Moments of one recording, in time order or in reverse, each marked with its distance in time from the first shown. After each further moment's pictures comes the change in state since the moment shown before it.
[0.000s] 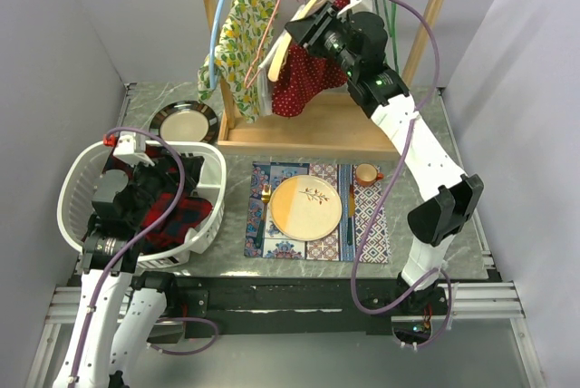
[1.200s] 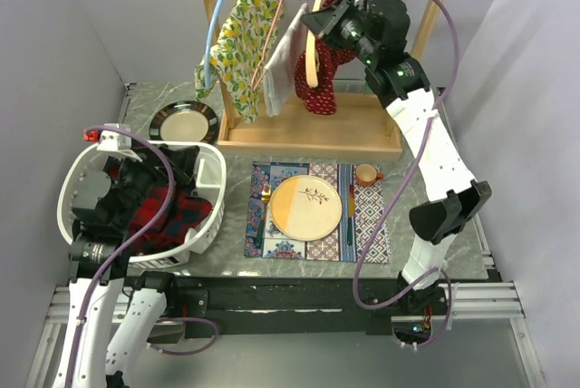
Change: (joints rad) left arm 0.000 -0.001 0.139 -0.001 0.043 -0.004; right arm -0.057 0.004 0.172 -0.180 -0.072 0.004
